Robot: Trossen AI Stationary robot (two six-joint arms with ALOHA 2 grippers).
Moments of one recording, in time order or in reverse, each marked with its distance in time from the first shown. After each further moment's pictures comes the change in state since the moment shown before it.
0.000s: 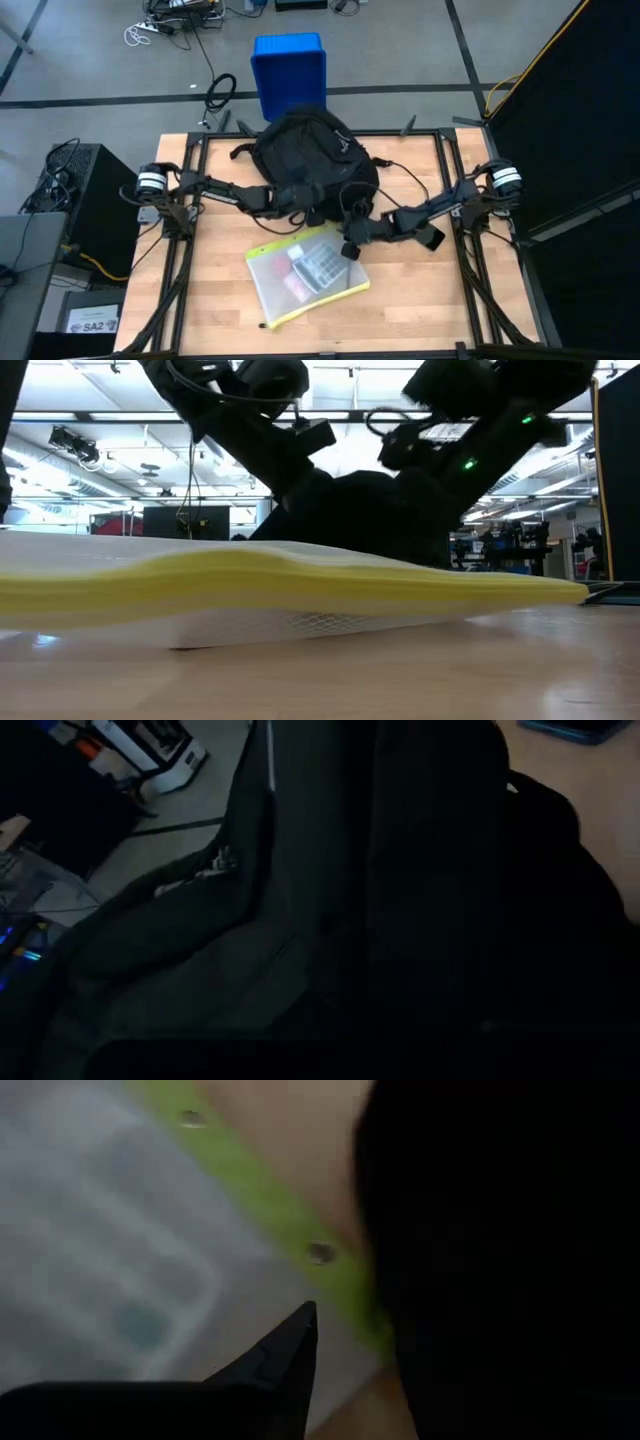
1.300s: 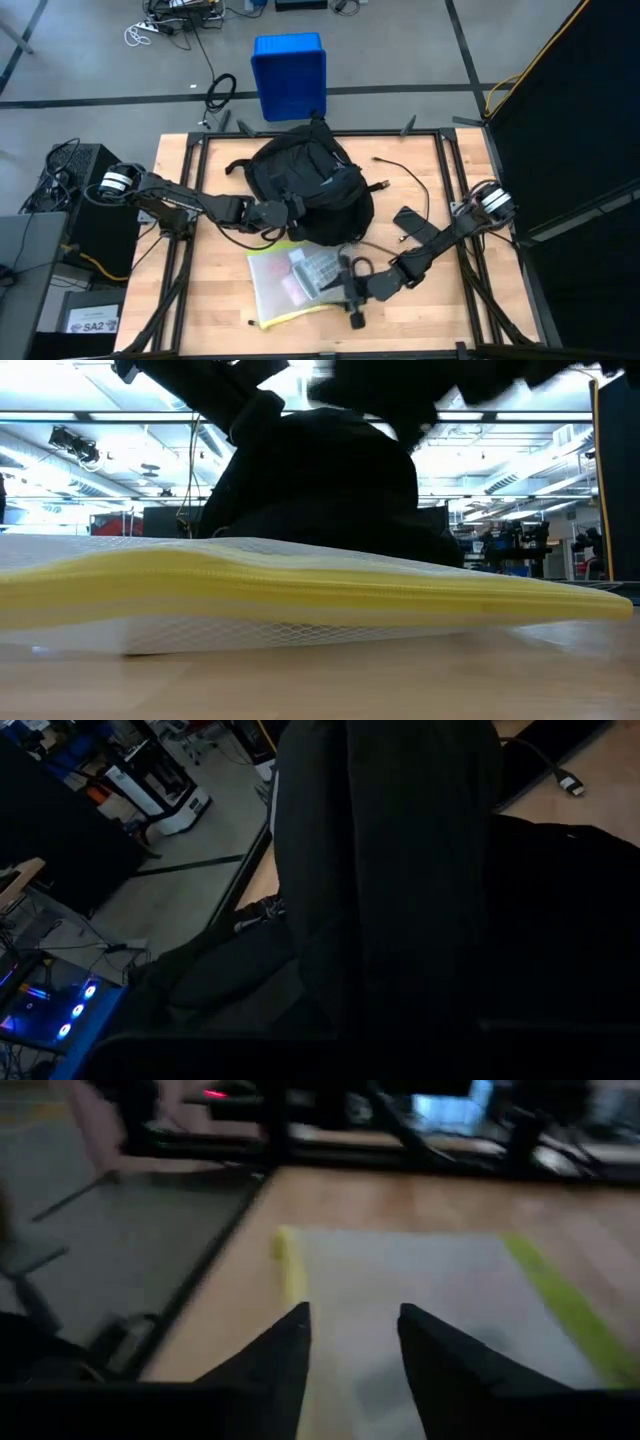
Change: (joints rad) left arm -0.171 -0.277 -0.092 -0.129 -0.110 -0.044; right arm 0.344 0.188 0.180 0.543 -0.120 -0.256
